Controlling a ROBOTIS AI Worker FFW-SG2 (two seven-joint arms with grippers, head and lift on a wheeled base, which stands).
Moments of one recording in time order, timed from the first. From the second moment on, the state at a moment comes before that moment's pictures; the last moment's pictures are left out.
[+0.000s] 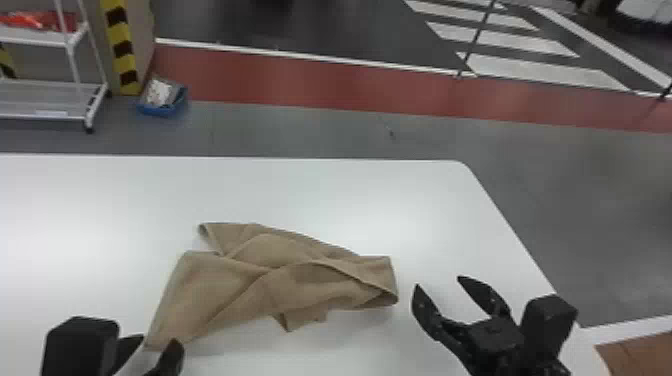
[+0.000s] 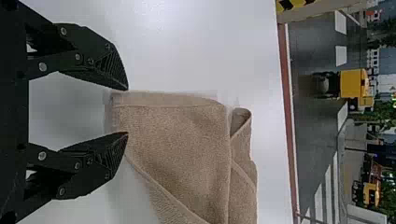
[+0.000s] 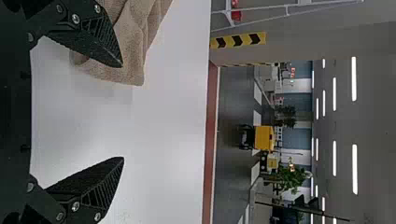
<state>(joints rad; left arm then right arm) 0.52 0.26 -0.25 -2.29 0.21 0.78 0.21 0.62 -0.09 -0.29 -2.09 -0.13 0.21 0.33</state>
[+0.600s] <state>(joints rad) 0.52 0.26 -0.25 -2.29 0.21 0.81 0.20 0.62 -0.09 -0.29 -2.09 -0.14 0.21 0.35</state>
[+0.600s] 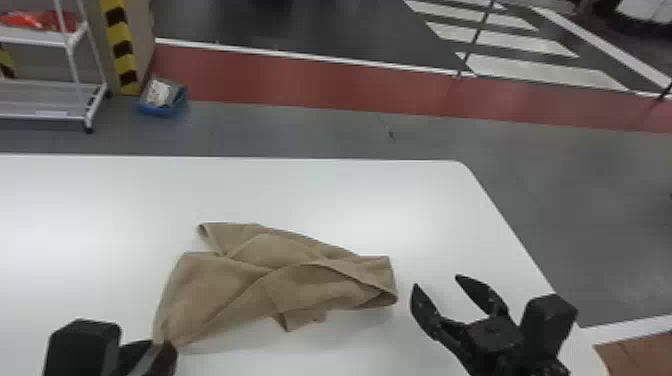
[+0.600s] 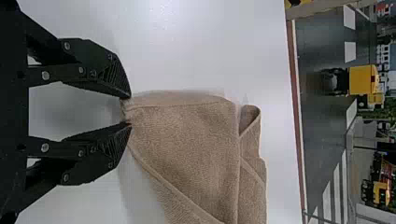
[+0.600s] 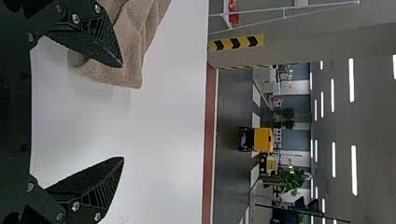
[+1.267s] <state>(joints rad) 0.54 0.26 -0.20 -2.35 0.28 0.60 0.23 0.61 -0.09 -0.29 -2.09 -0.15 0.21 0.35</state>
